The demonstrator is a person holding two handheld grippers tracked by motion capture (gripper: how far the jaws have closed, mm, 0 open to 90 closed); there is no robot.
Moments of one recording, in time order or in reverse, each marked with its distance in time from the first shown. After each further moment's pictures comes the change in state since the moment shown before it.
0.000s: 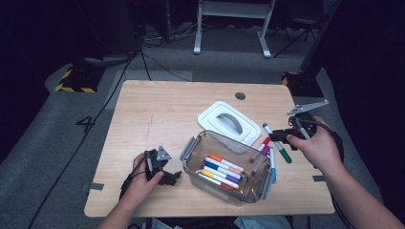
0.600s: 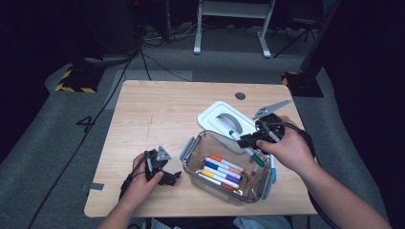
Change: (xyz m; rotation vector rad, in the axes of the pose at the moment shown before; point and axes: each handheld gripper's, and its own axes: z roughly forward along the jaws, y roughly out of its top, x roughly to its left) left arm 0.000 -0.001 0.000 -0.001 0.001 0.000; right arm 0.071 0.034 0.030 0.034 0.178 -0.169
